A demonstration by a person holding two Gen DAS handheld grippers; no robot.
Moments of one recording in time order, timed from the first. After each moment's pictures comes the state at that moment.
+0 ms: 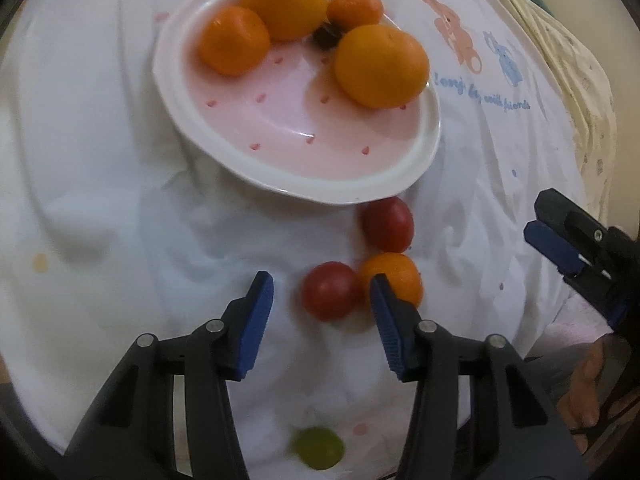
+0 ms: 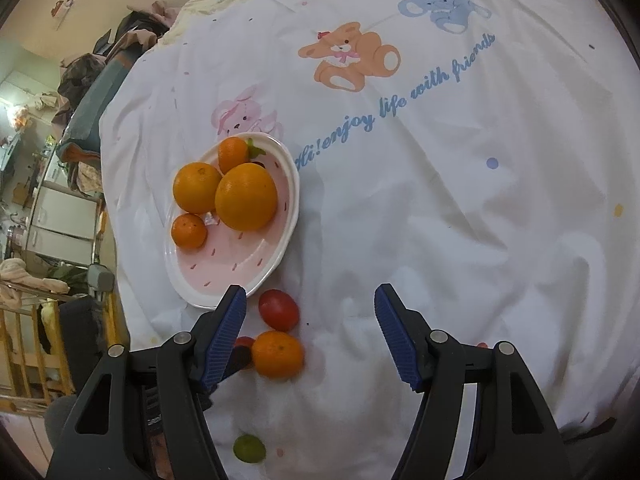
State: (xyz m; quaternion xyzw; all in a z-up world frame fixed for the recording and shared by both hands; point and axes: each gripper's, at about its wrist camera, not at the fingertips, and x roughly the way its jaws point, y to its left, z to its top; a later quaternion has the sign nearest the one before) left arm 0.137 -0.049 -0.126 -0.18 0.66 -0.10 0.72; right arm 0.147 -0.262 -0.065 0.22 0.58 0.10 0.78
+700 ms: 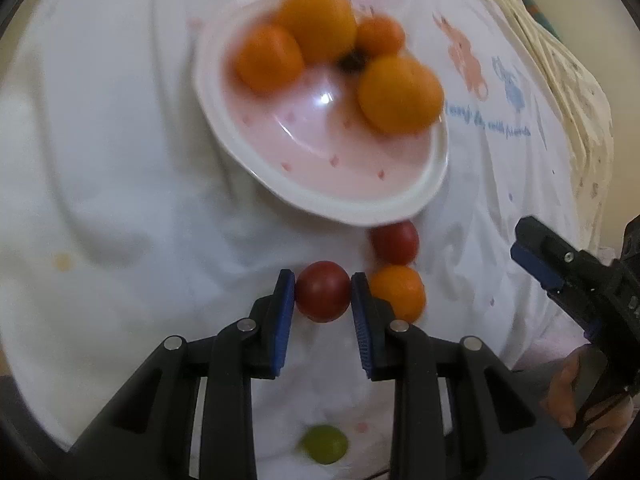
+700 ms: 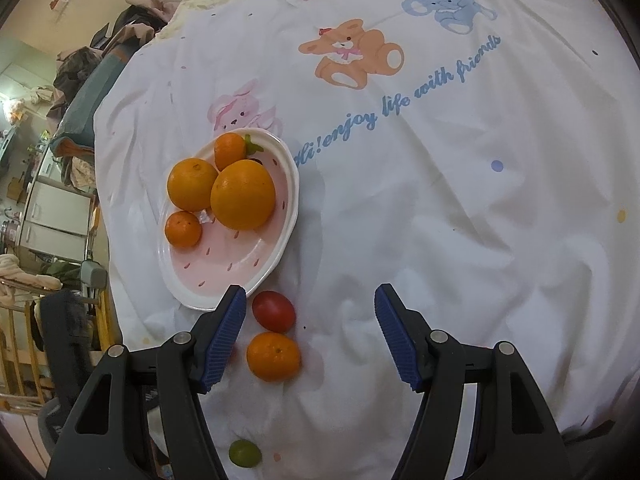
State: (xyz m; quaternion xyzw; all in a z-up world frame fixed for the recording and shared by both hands) left arm 0.136 -0.022 -0.110 -0.18 0.64 -0.08 0.74; right arm 0.151 -0.254 -0.068 0.20 0.58 0.09 0.78
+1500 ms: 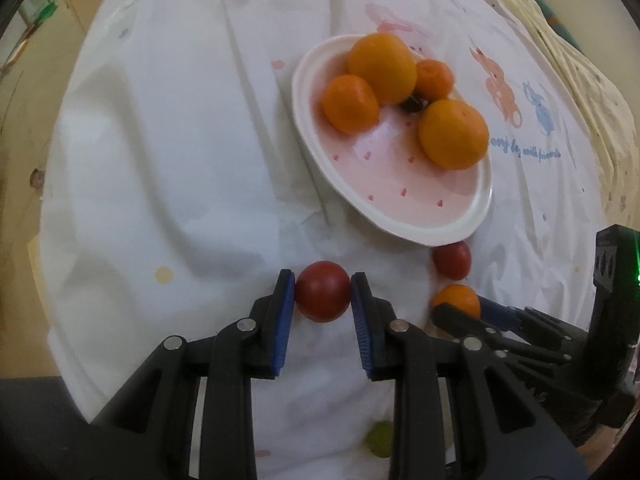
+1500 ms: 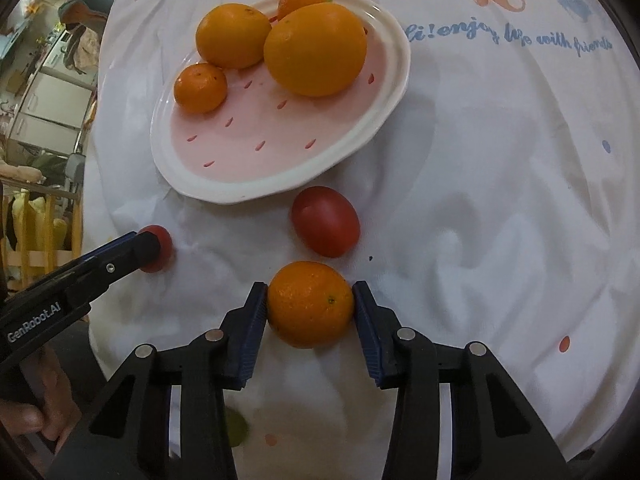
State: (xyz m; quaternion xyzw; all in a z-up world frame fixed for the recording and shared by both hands) left arm 0.127 0.022 -0.098 -0.16 0.63 -0.02 0.76; right arm 0.142 -0.169 -0.119 0.08 0.67 0.18 0.72
